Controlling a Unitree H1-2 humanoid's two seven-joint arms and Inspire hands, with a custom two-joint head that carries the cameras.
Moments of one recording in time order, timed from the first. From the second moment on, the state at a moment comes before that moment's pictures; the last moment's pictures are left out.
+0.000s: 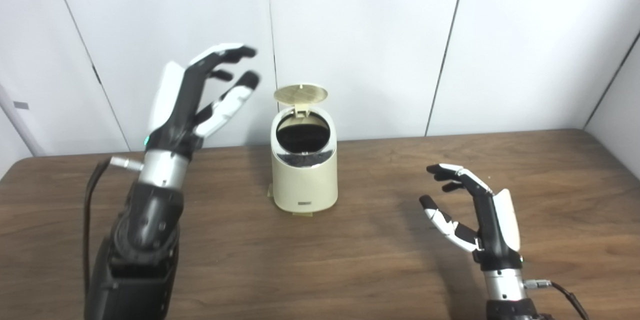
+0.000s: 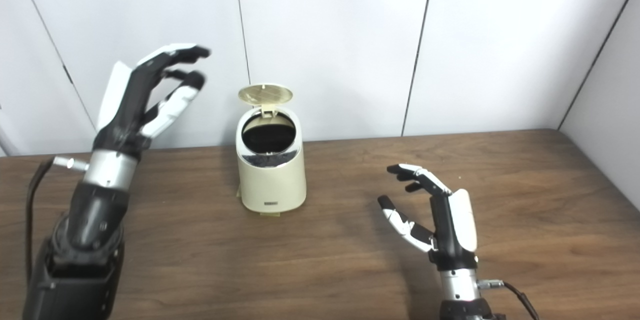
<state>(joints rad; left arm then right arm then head) -0.56 0.23 -0.08 -0.27 0.43 0.18 -0.15 -0.09 -0.16 0.04 0.04 -0.52 -0.37 -0.39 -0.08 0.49</state>
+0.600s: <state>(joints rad) -0.71 0.30 -0.28 -0.11 0.66 0.29 -0.29 -0.10 -0.16 0.04 0.06 -0.52 -0.36 -0.39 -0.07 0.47</state>
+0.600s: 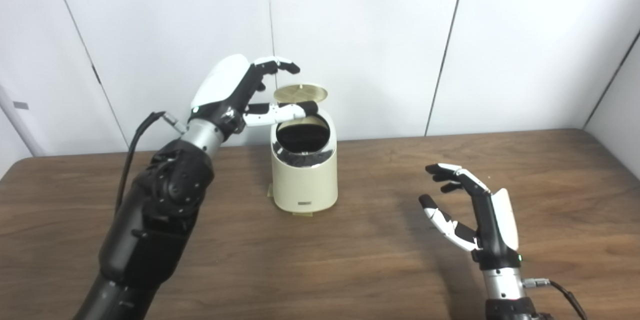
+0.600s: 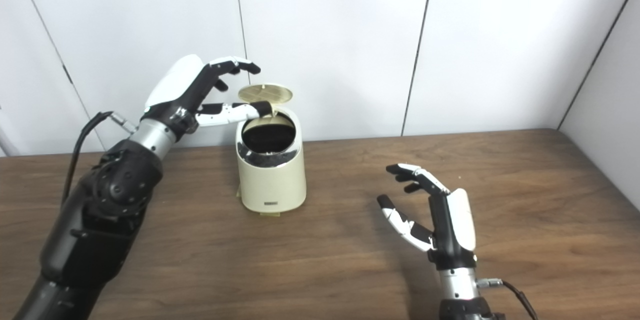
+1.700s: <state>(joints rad) -0.72 0.32 -0.35 0.02 0.88 0.14 -0.27 -0.10 -0.16 0.04 0.06 -0.52 -0.36 -0.38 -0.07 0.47</state>
